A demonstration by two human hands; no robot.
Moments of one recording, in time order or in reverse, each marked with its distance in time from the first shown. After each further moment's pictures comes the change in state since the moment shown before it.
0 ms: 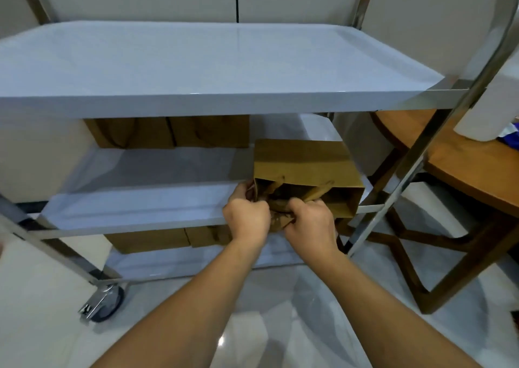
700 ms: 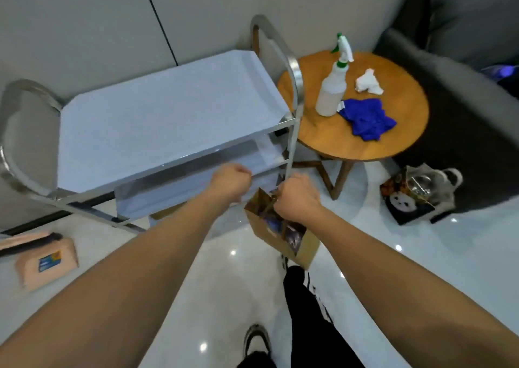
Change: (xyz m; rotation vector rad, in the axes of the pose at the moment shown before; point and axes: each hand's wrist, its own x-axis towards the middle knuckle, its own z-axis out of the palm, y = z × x) left_hand -0.201 0.346 -0.124 0.630 -0.663 -0.178; right_hand -0.032 -0.108 -0.408 0.054 -0.645 0.573
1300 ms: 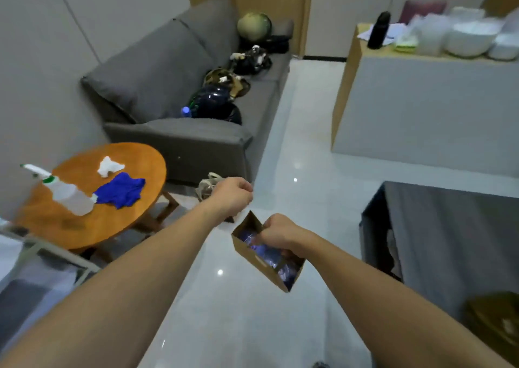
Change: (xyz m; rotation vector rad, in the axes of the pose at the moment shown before) left_hand -0.365 0.187 0.363 0.603 -0.658 0.796; right_hand -0.409 0.331 -0.096 0.922 0.228 0.719
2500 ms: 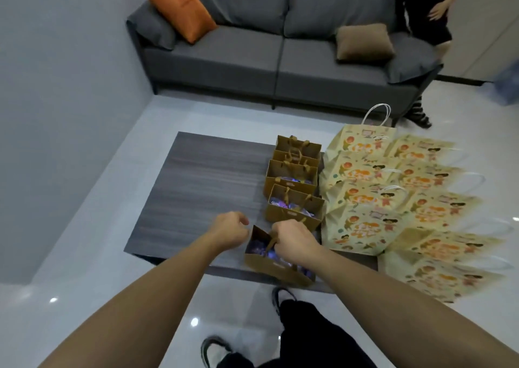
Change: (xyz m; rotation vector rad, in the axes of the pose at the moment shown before) left_hand 0.124 0.338 0.512 0.928 -1.234 1.024; right_hand -0.057 0.349 -0.246 0.431 0.879 0.974
